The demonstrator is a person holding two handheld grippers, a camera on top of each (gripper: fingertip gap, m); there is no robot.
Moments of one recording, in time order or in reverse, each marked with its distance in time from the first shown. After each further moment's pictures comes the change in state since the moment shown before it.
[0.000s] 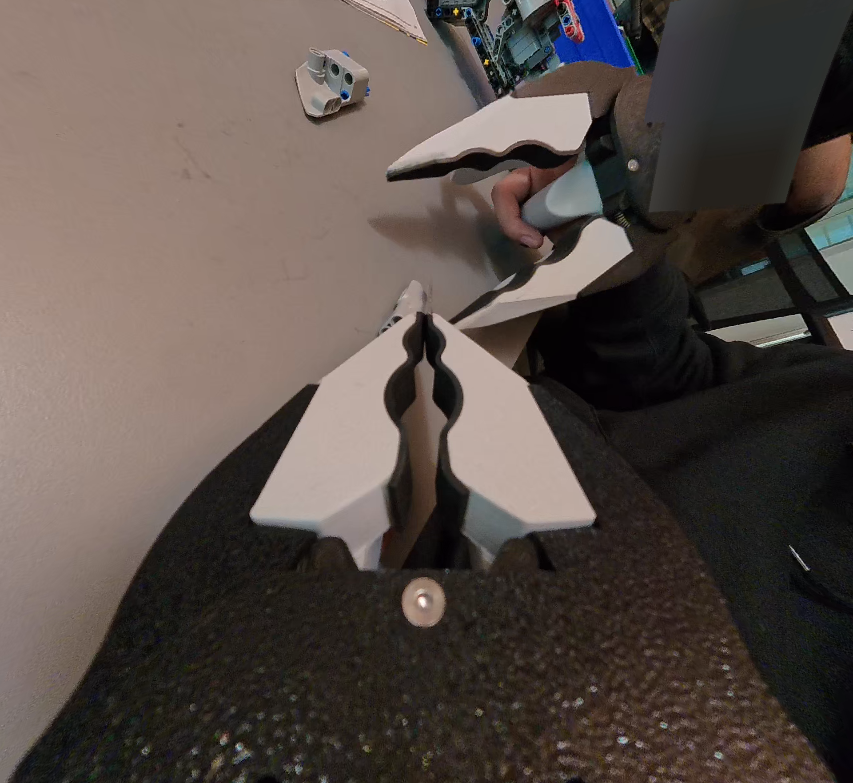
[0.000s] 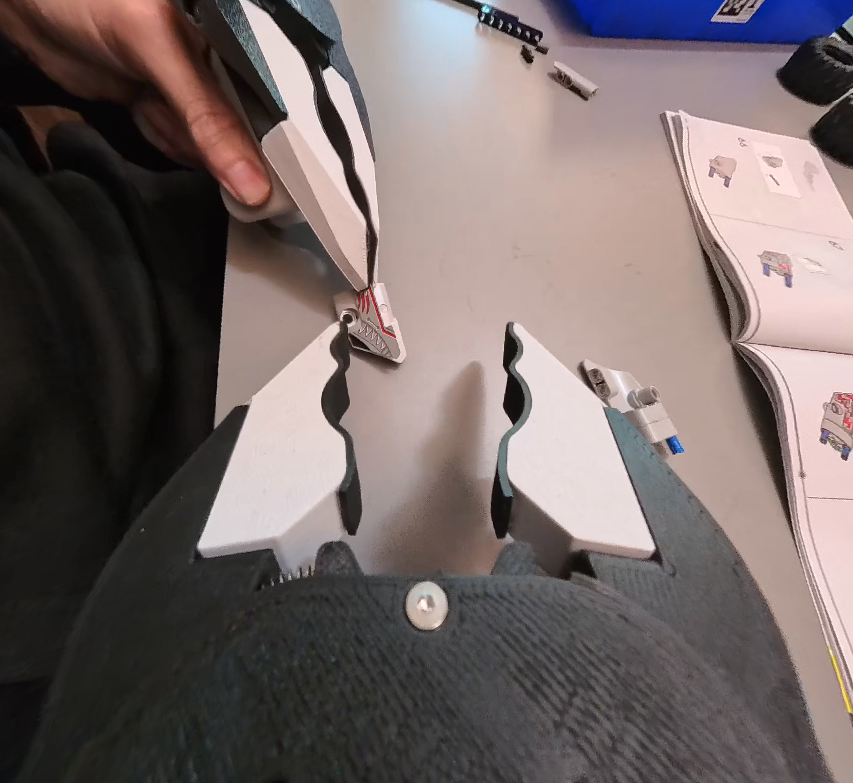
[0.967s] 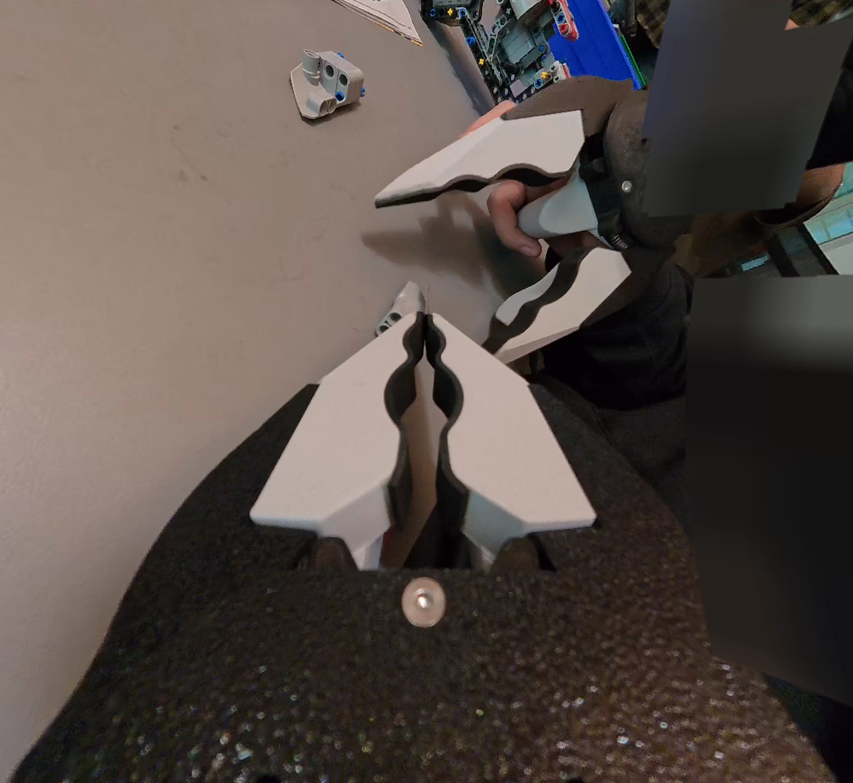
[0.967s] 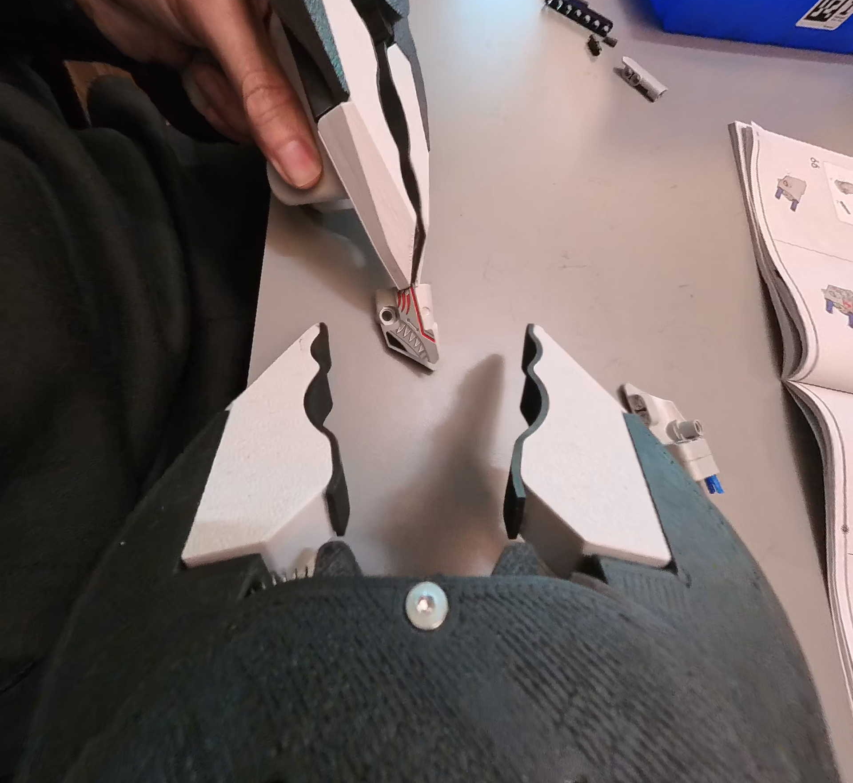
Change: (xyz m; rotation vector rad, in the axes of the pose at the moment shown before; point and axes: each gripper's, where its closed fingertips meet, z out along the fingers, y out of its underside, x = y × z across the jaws) left arm 0.001 0.000 -0.001 0.003 0.007 0.014; right arm -0.018 0.002 0.007 -0.033 -0.078 -0.072
